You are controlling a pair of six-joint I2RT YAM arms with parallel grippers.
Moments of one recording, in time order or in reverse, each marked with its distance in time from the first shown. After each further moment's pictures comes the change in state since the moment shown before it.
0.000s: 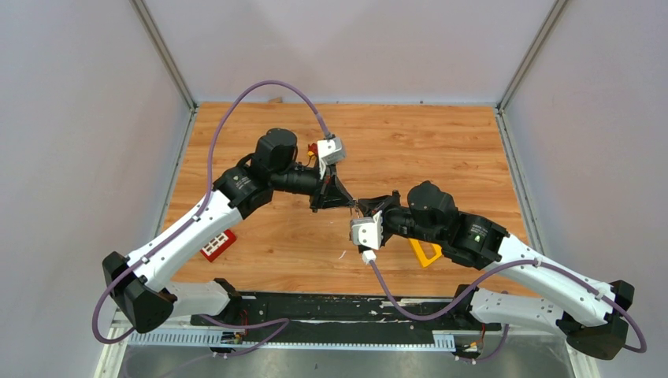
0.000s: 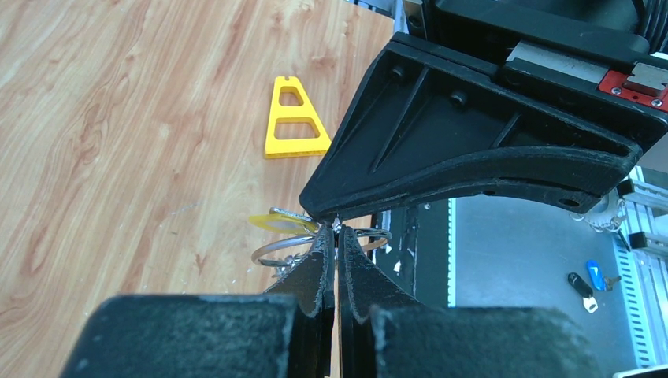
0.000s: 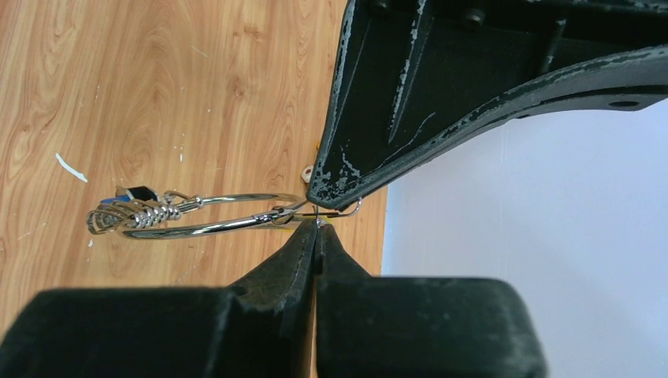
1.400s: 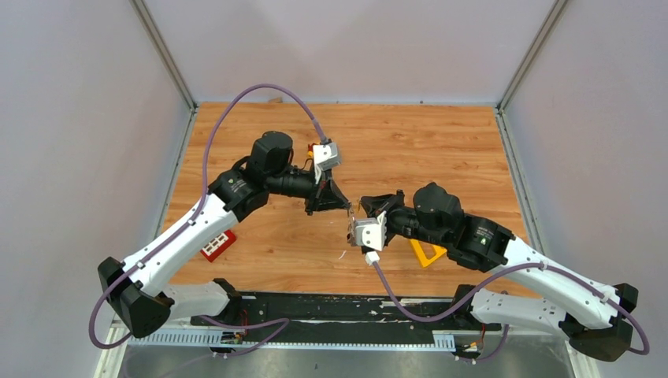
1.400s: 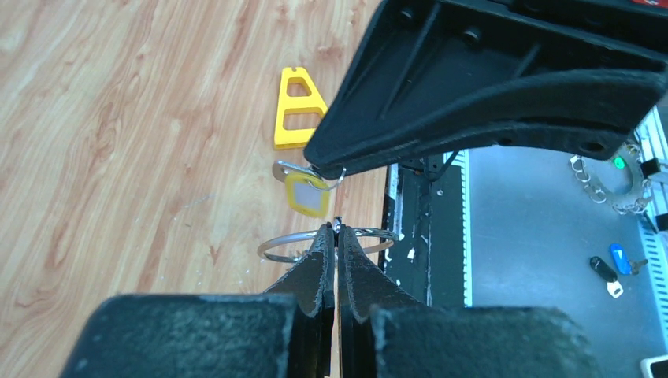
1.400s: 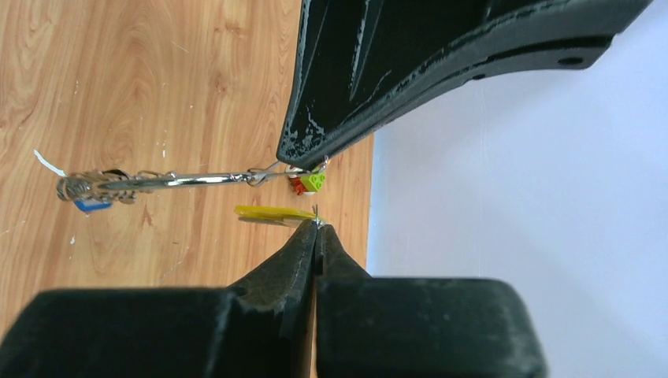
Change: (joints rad) left arm 0.005 -0.024 -0.025 -0.031 -0.001 0.066; right arm 0.009 -0.027 -0.002 0.003 0.034 -0.014
